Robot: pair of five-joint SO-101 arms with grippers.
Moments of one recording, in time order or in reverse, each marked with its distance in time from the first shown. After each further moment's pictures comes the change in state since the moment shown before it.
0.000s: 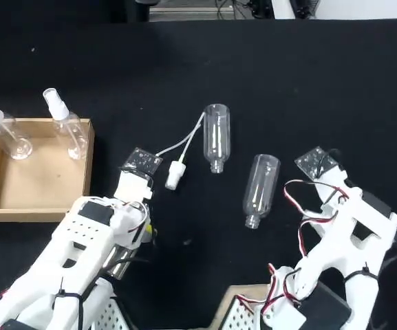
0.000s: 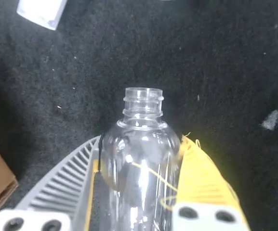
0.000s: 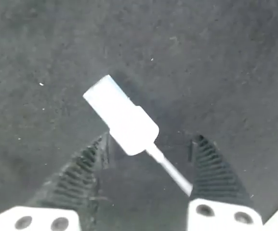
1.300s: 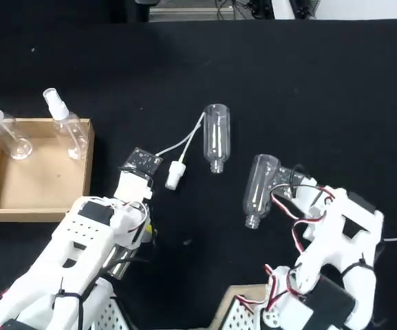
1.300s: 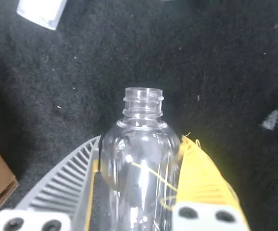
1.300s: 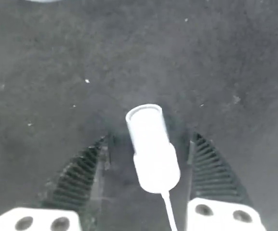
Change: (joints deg) left arm 0.0 0.0 0.0 0.0 0.0; right arm -4.4 5.1 4.4 -7.6 22.3
